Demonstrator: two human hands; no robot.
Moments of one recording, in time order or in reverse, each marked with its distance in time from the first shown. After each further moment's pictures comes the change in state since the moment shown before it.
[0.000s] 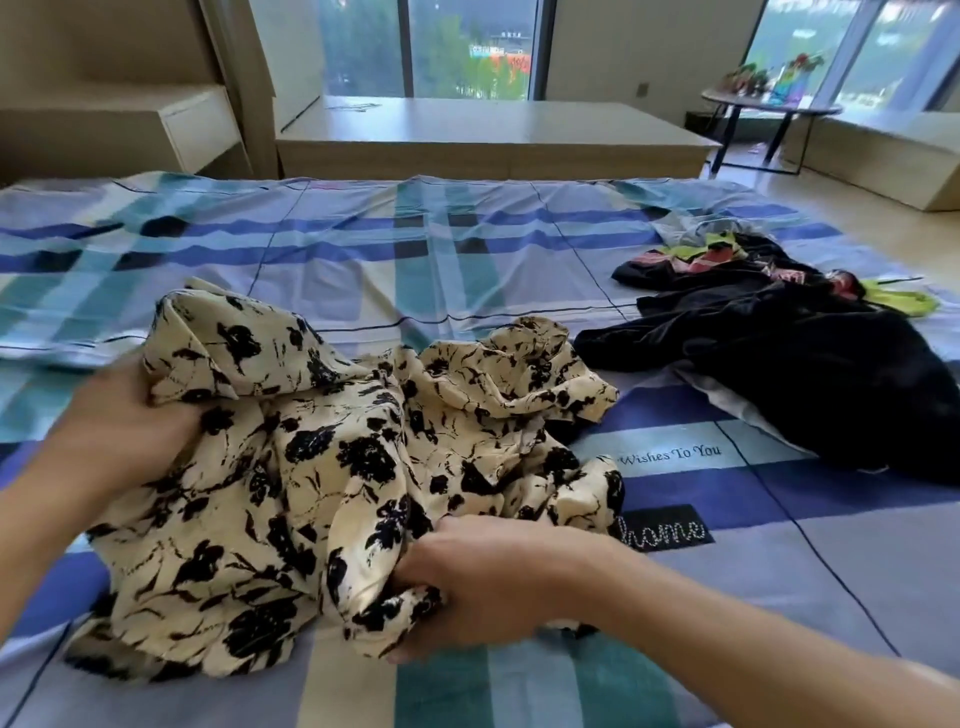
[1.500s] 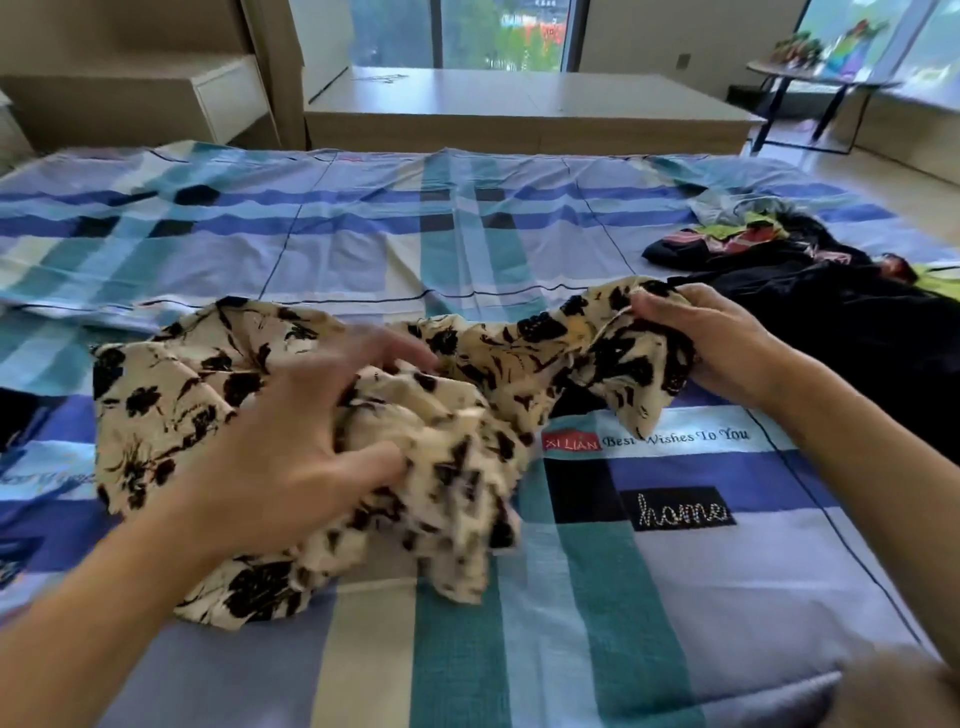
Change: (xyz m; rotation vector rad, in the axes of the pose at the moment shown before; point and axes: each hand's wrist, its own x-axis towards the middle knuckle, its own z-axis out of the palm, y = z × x) left_hand -0.232 0.398 -0.083 -0.186 -0.560 0.469; right_hand -0.084 0.123 -0.089 1.018 0.809 0.168
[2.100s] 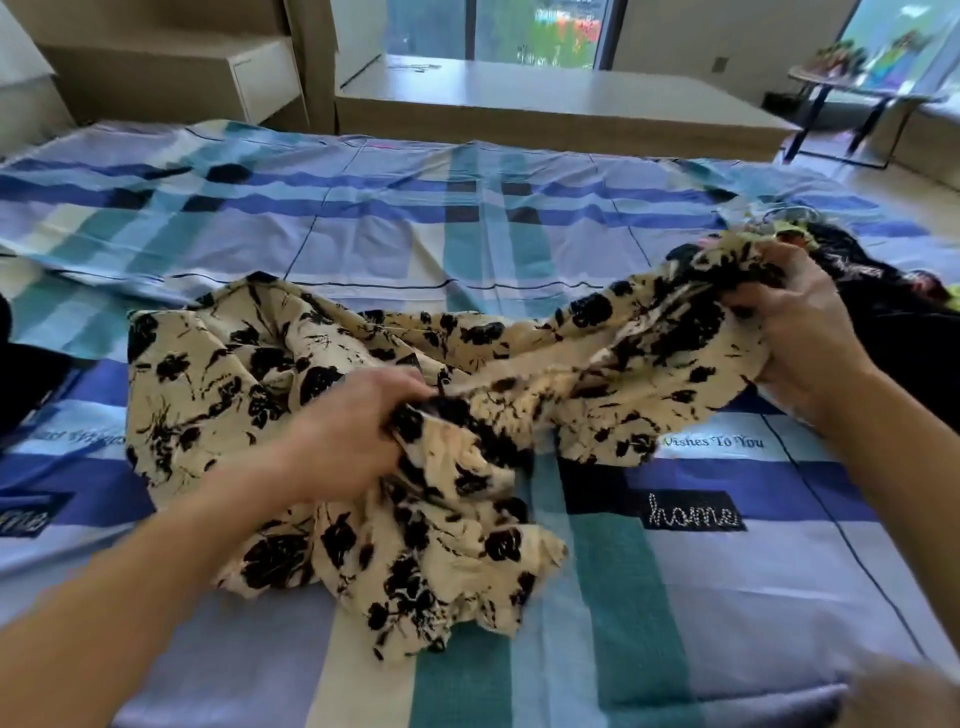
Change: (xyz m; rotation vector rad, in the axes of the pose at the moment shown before) left_hand 0.012 -0.027 0.024 0.069 -0.143 -0.273; right_hand -0.001 0.003 -0.033 0.031 0.450 -0.155
